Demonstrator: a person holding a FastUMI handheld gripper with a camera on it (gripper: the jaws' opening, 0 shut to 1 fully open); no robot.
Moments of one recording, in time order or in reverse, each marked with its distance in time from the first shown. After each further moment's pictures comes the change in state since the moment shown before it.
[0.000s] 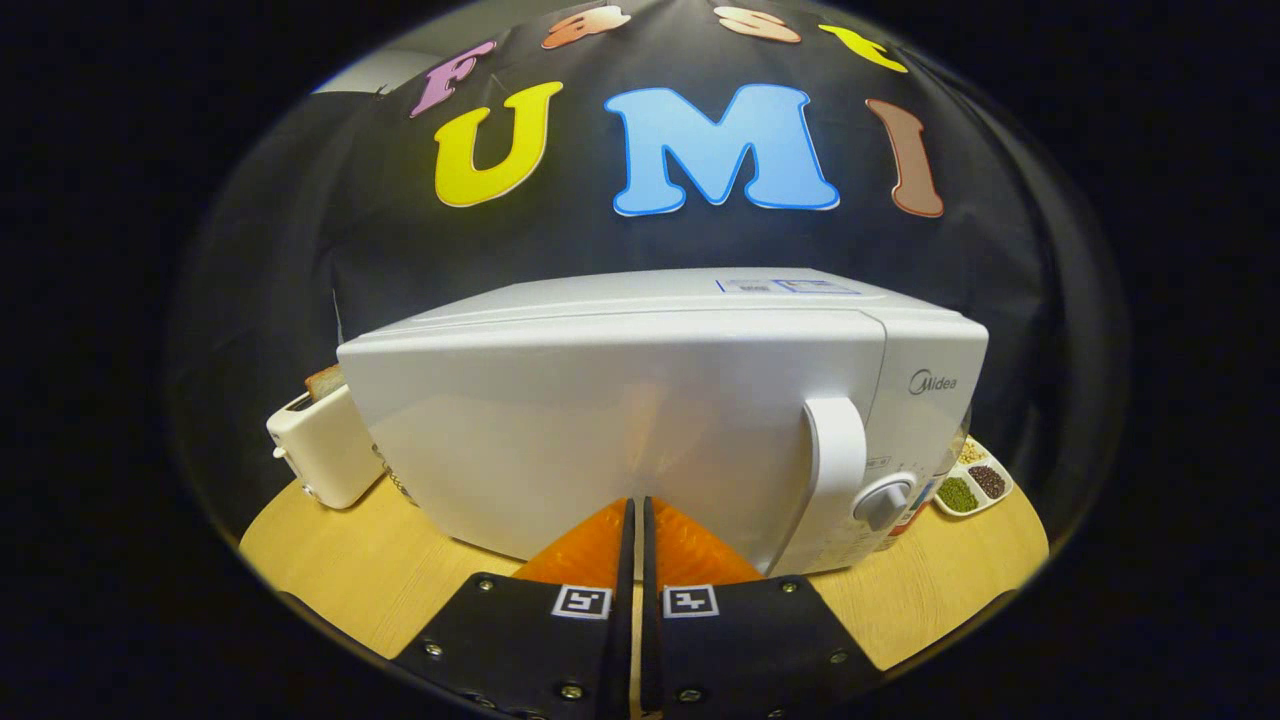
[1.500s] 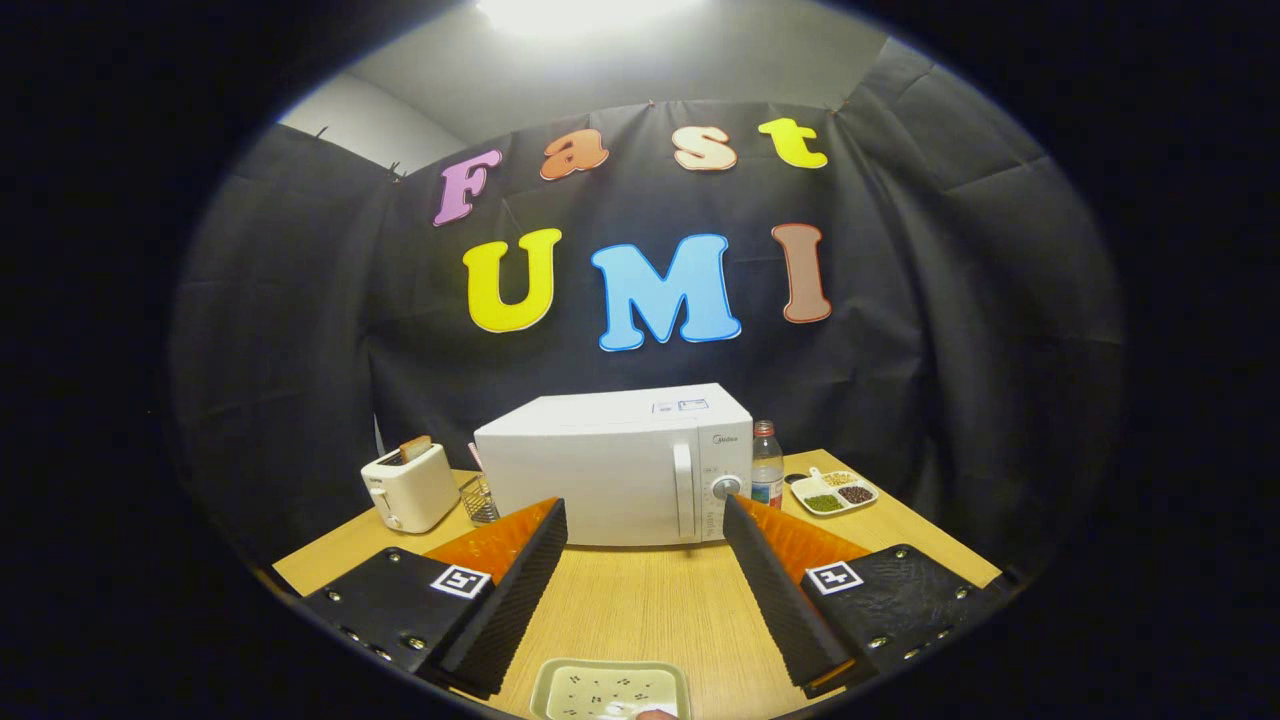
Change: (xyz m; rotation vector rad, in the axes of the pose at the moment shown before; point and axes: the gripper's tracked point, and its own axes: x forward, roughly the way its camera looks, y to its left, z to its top) arm -0.282 -0.008 0.015 0.054 -0.272 -0.082
